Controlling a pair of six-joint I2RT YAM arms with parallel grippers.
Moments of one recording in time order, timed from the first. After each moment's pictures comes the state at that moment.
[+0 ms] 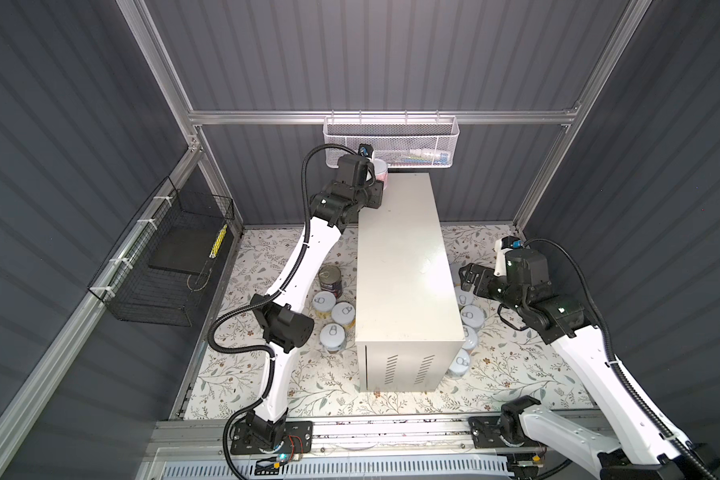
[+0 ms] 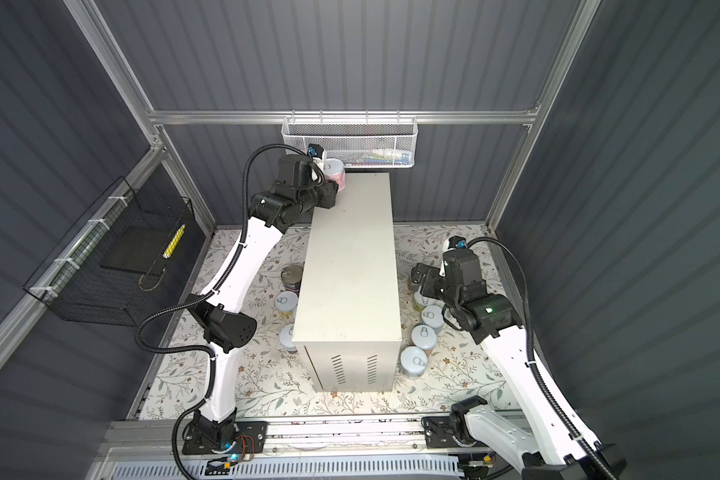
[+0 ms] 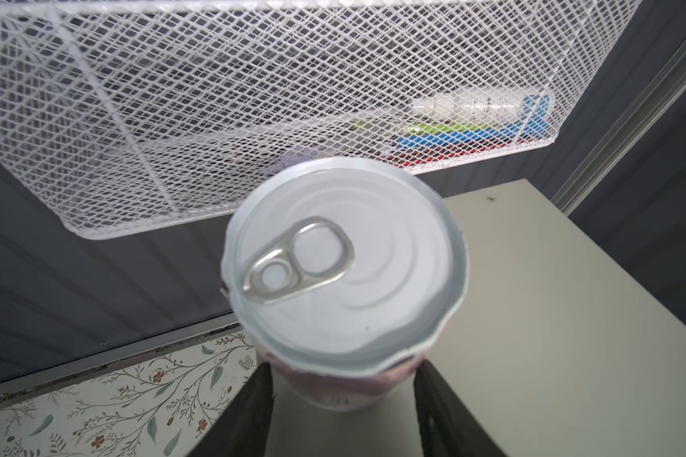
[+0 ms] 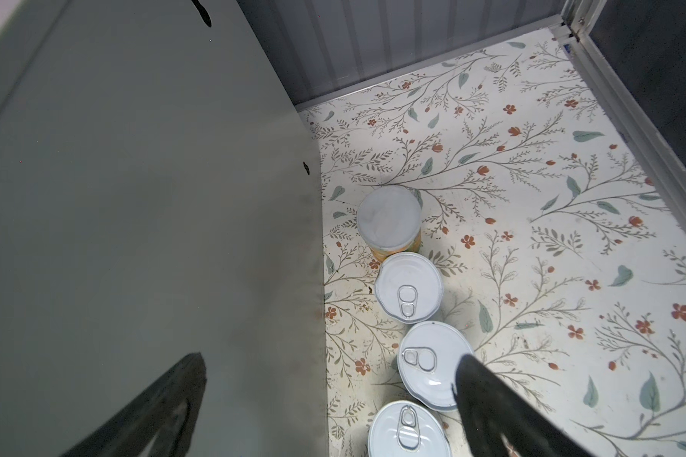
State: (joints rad) left arm -0.53 2.19 2.61 -0.80 -0.13 -0.08; right arm 0.32 1.01 1.11 -0.72 0.10 0.46
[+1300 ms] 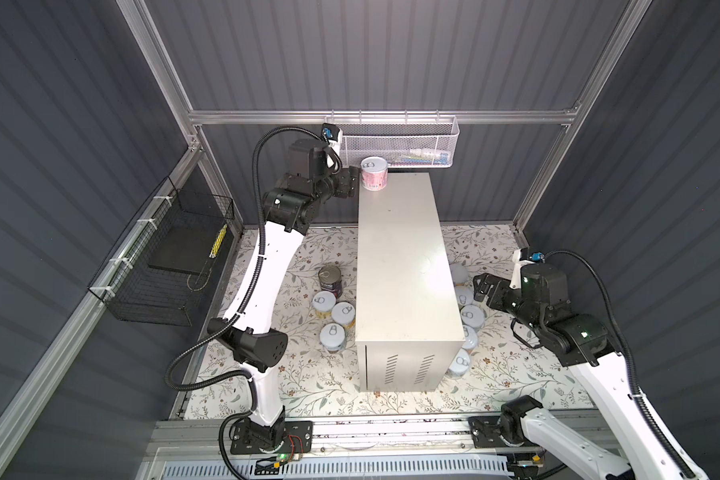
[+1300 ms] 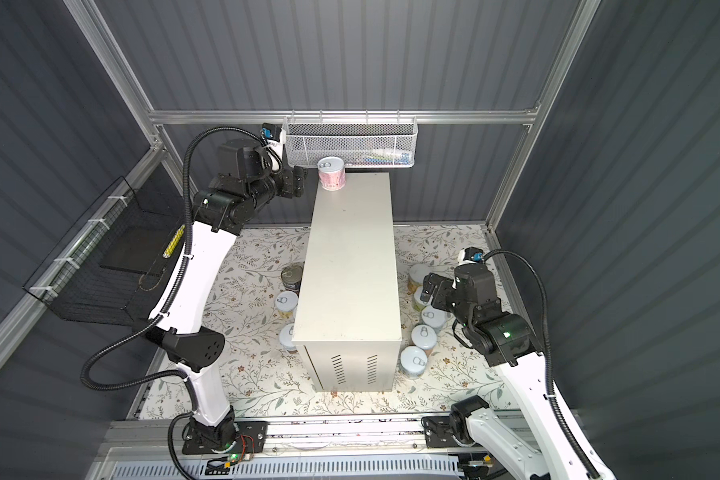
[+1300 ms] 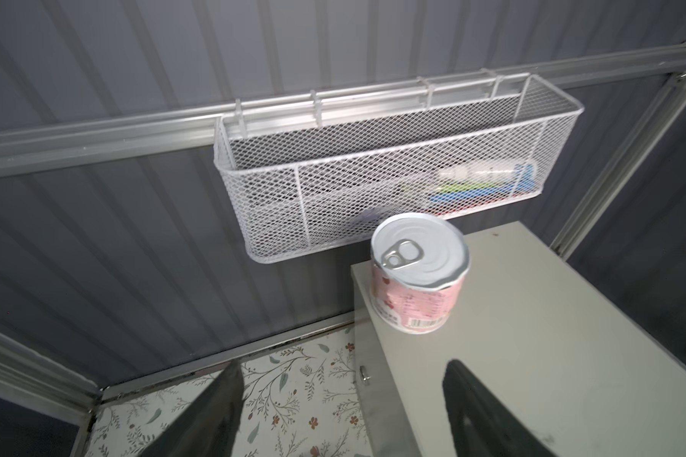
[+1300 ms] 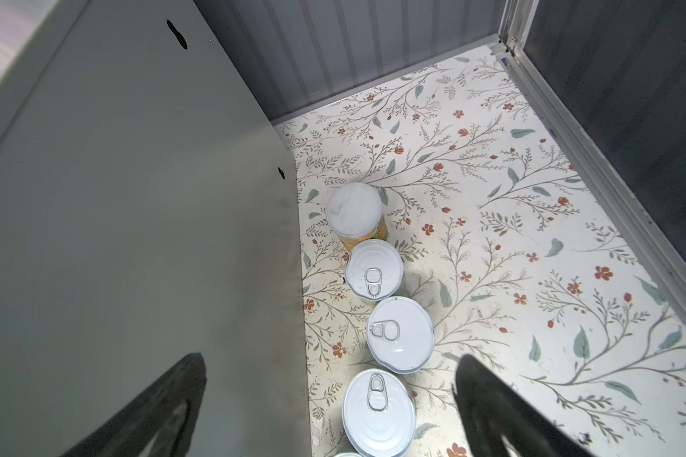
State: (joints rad) left arm -0.44 1.93 2.46 -0.80 -0.12 0.02; right arm 0.33 0.86 1.09 -0.82 0.19 0.49
